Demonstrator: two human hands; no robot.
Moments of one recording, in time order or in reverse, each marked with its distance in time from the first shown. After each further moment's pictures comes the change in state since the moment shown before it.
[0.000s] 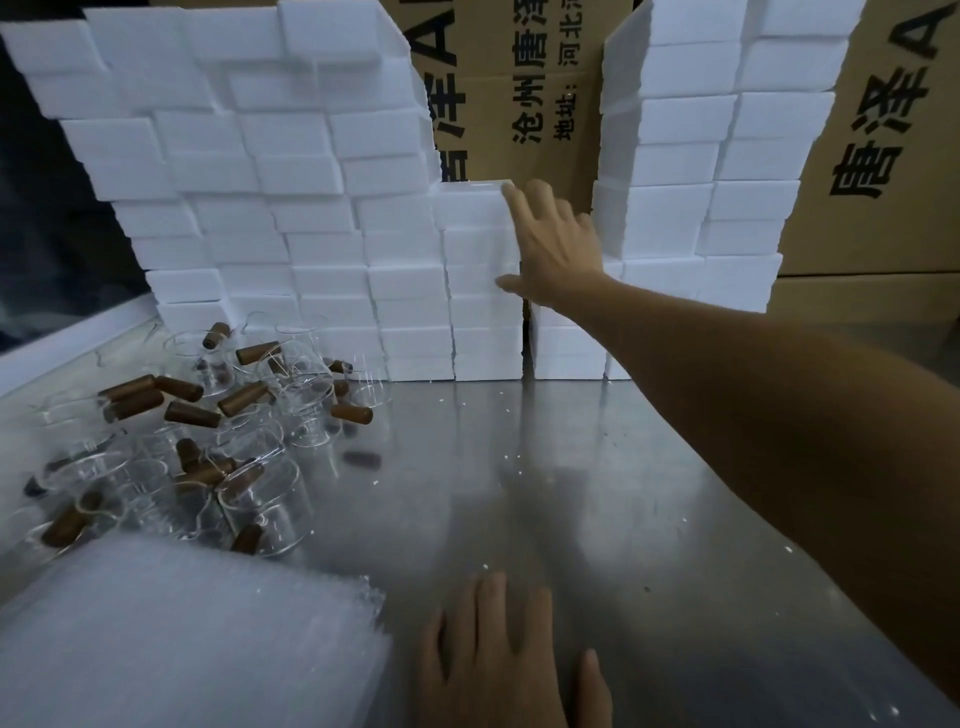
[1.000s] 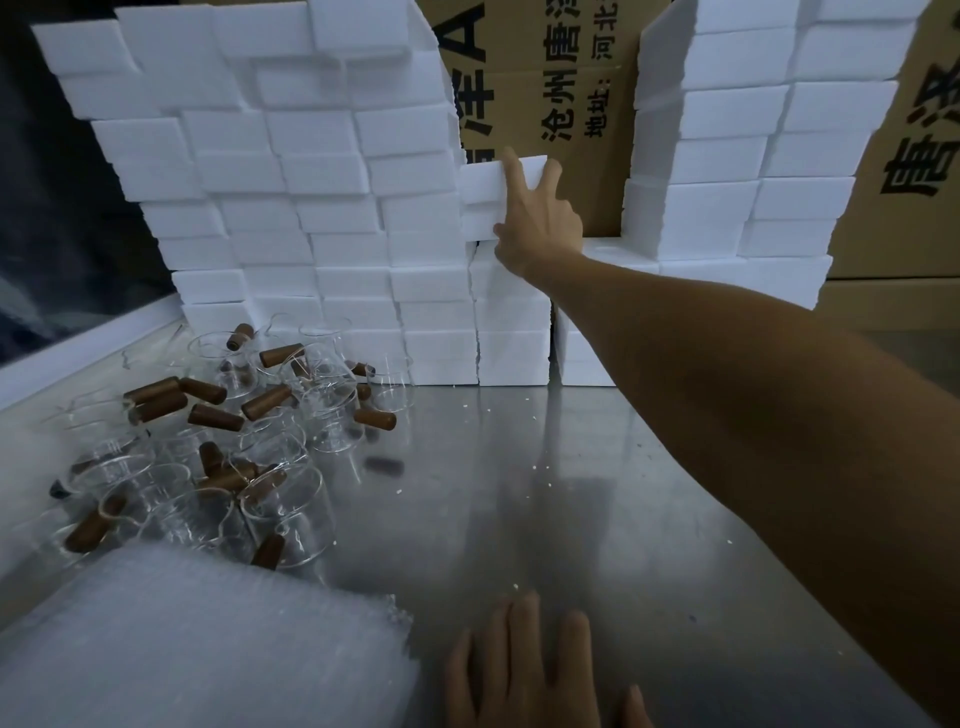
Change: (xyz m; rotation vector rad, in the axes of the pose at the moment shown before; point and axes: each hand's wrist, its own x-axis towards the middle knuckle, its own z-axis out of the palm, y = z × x) left_hand 0.007 -0.009 0.018 0.049 0.144 0.049; right_hand 0.053 -0.042 0.016 0.256 0.026 0.214
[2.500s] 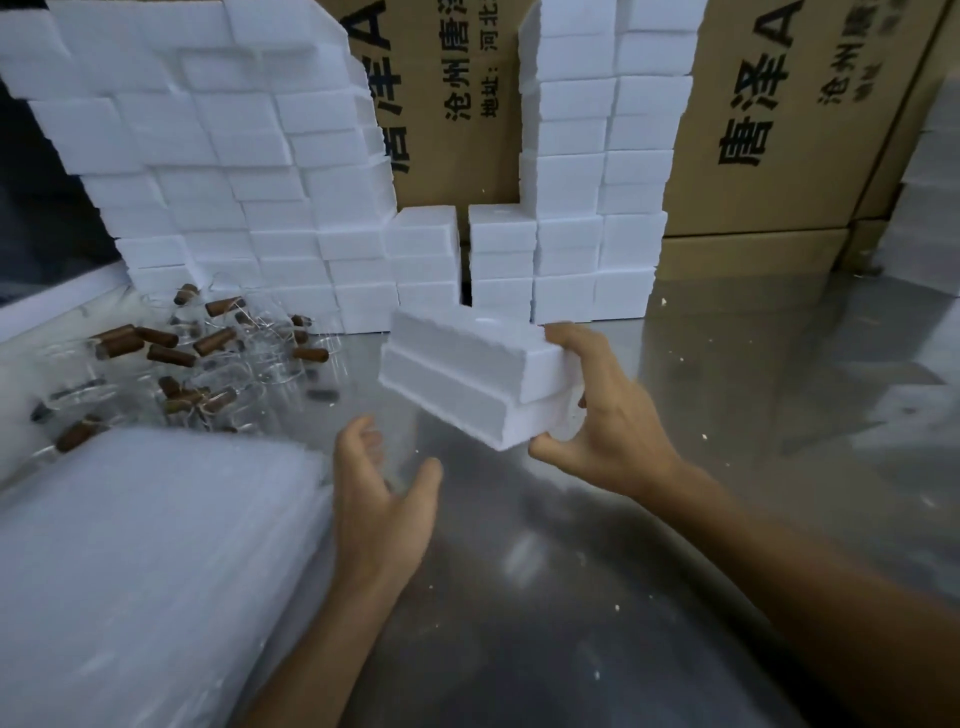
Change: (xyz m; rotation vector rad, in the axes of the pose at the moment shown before) left_hand -0.011 -0.005 -0.036 -0.846 0.172 -0.455; right_hand -0.328 0.120 -0.133 0.387 -0.005 -0.271
